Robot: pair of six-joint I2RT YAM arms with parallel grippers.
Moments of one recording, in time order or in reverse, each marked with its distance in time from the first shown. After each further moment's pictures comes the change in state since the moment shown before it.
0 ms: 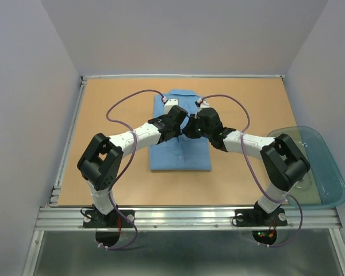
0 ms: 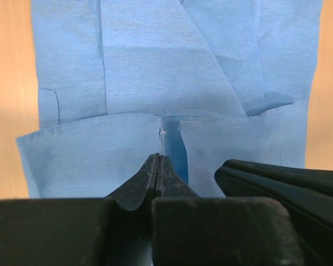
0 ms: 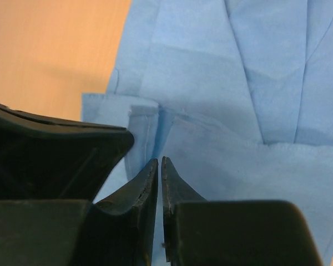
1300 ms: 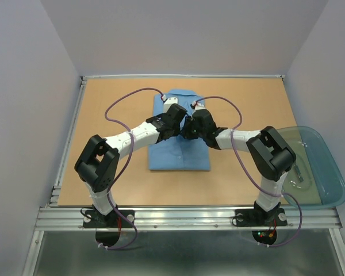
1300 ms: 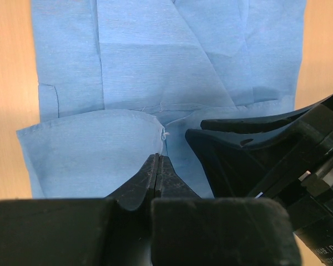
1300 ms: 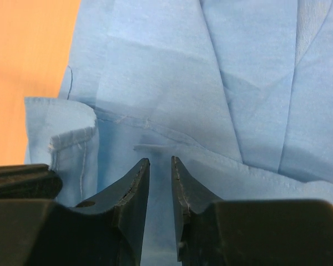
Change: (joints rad) left arm 0.000 -0.031 0.019 -0.045 0.020 0.005; right arm 0.000 0.166 0.040 0.027 0.045 -0.047
